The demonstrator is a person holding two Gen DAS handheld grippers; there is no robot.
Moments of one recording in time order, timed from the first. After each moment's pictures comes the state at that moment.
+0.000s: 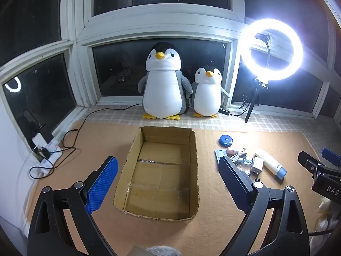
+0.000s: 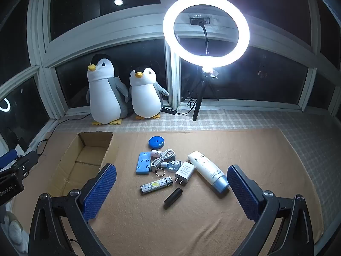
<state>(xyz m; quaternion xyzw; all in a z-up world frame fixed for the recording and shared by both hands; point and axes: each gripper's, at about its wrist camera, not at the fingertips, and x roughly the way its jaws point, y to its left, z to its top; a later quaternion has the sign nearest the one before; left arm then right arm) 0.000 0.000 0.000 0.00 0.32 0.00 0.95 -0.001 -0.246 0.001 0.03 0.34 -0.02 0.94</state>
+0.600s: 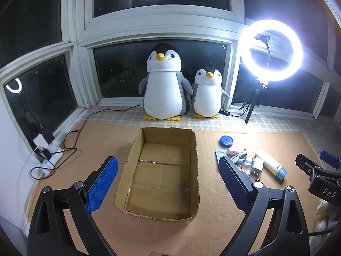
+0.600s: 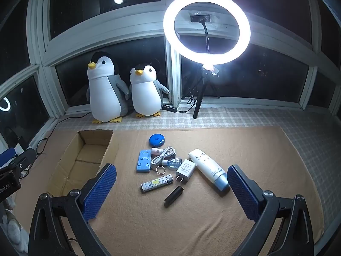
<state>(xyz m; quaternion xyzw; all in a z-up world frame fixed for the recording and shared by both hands) -0.002 0.000 0.002 0.00 0.32 0.00 0.95 -0.001 -0.242 -0.006 0.03 0.35 -0.02 0.94</state>
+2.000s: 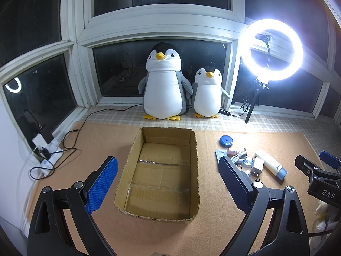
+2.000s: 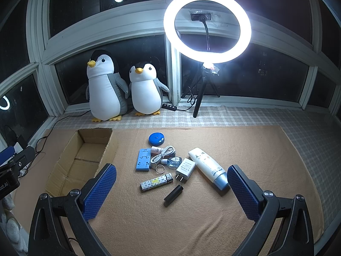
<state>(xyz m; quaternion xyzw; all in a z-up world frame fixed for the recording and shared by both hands) -0.002 0.001 0.003 0.00 0.32 0.00 0.95 0.002 -0.244 -0.003 0.03 0.35 -0.02 0.94</state>
